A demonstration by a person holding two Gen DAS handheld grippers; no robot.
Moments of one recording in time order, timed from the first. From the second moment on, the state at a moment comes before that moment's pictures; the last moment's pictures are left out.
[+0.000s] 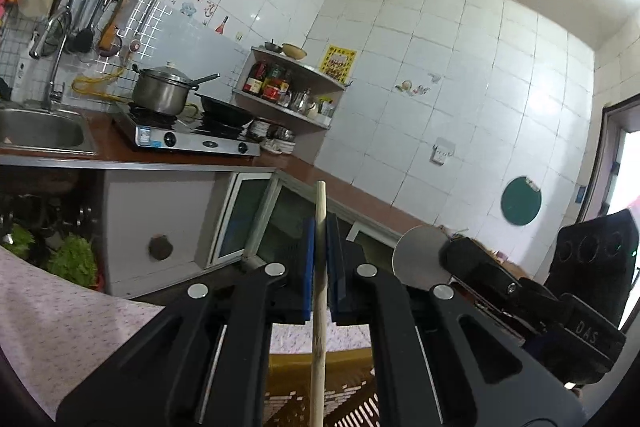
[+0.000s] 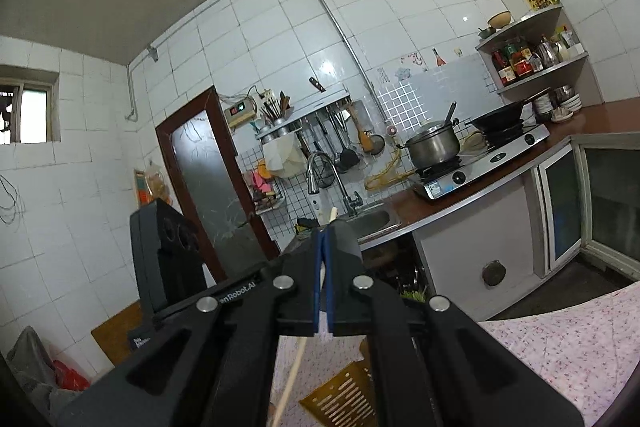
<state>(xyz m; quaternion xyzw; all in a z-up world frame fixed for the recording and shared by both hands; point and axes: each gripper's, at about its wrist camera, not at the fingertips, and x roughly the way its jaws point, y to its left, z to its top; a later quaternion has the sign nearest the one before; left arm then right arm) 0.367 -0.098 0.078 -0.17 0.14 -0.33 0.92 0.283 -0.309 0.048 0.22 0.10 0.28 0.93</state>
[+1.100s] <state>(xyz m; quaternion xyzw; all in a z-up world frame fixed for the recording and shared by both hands) 0.401 -0.113 0.077 -0.15 0.11 -0.32 0.93 0.292 -0.316 0.030 0.22 0.09 0.26 0.93</state>
